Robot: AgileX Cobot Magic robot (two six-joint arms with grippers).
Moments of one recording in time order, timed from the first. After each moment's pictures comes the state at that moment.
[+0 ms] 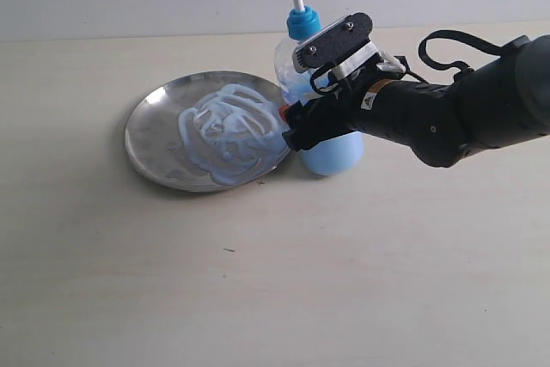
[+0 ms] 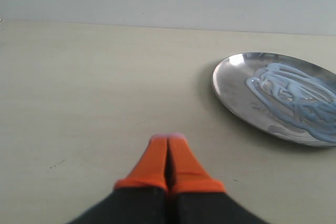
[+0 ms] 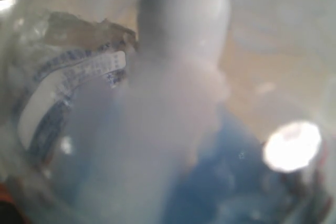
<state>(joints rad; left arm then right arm) -0.07 0.01 0.00 0.02 0.36 -0.08 0.54 1.88 -0.84 0.12 -0.42 -0.31</state>
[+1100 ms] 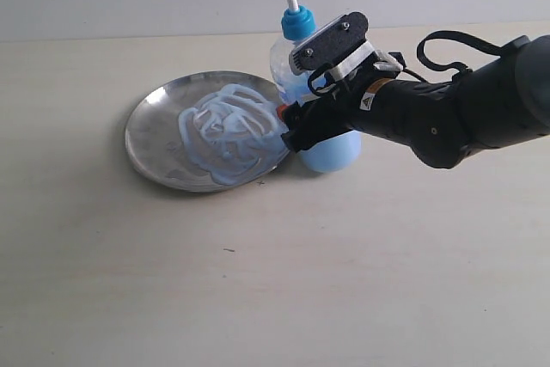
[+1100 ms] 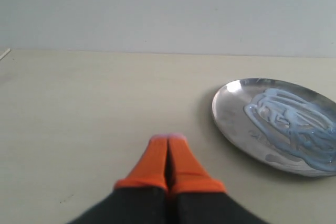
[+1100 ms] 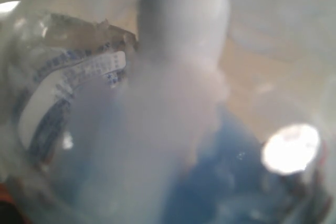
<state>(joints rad) -0.07 0.08 -0.13 0.04 0.38 -0.08 0.54 1.88 -0.84 0.08 -0.44 -0.31</state>
